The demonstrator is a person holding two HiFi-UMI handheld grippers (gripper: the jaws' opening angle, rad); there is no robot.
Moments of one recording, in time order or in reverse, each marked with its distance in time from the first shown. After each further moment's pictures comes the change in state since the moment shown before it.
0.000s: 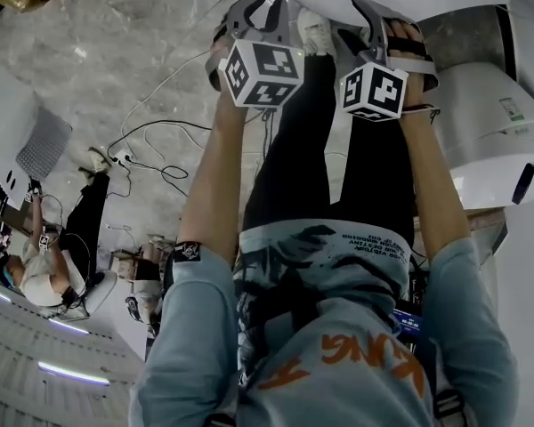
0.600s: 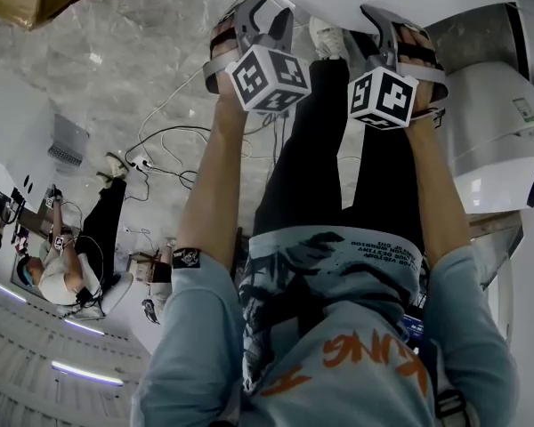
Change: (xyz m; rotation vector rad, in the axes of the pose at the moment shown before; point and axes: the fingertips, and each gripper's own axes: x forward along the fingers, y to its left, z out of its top) left arm 0.011 0.003 -0.011 0.310 0.085 -0.005; right arm 0.000 -0.007 -0.007 0.085 0.045 -0.007
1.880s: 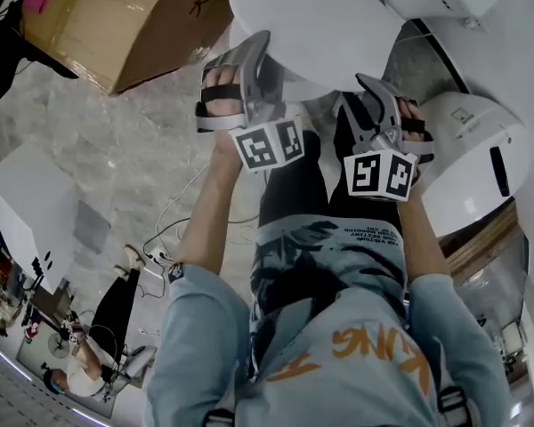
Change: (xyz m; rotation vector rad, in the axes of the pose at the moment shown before) left arm -0.210 0.075 0.249 0.484 -0.429 0.439; right arm -0.269 -0.134 0.026 0.212 -0.121 -0.376
